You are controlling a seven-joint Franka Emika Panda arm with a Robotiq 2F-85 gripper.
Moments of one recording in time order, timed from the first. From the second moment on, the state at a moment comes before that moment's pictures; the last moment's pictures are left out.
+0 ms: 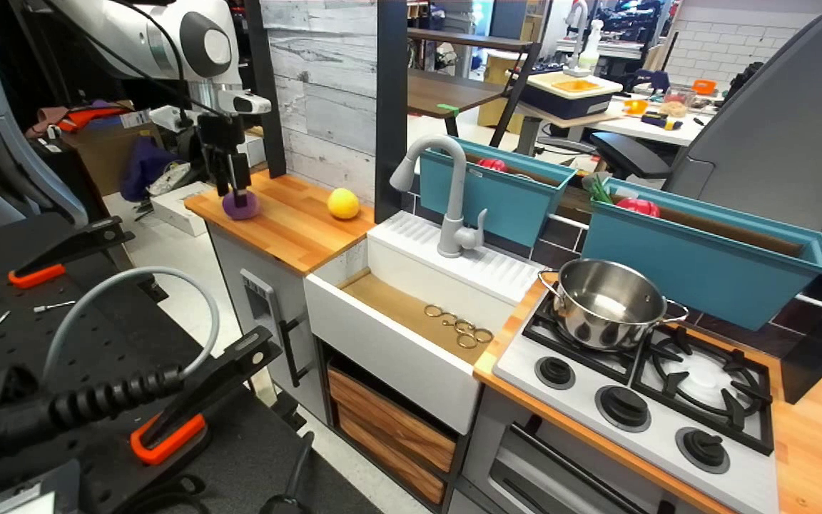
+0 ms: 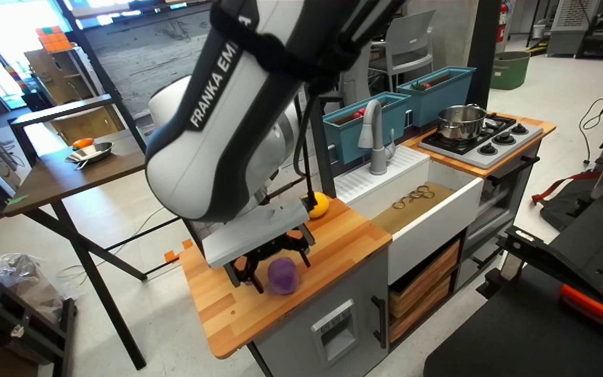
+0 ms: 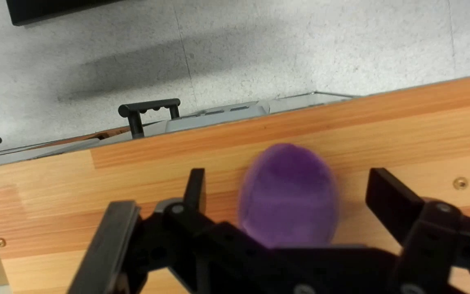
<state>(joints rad) 0.49 1.29 0.11 -1.06 -0.16 2.14 0.76</state>
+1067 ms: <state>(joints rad) 0.36 0.68 0.22 -1.64 -0.10 2.11 0.56</state>
